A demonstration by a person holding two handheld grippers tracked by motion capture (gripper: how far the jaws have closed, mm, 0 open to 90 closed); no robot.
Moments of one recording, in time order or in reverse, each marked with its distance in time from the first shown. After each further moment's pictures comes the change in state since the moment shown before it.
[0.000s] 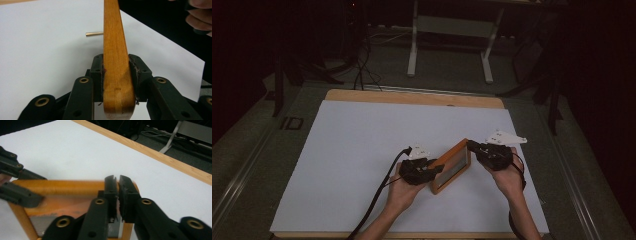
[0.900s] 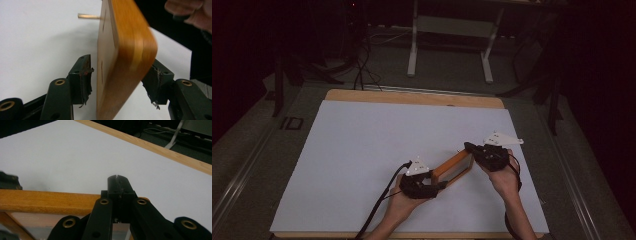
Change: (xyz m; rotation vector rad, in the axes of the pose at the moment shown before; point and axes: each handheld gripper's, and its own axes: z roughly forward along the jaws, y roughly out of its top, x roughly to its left) left arm -0.004 -0.045 0.012 -0.018 -0.088 -0.003; right arm -0.001 -0.010 0.011 -0.005 0.024 0.049
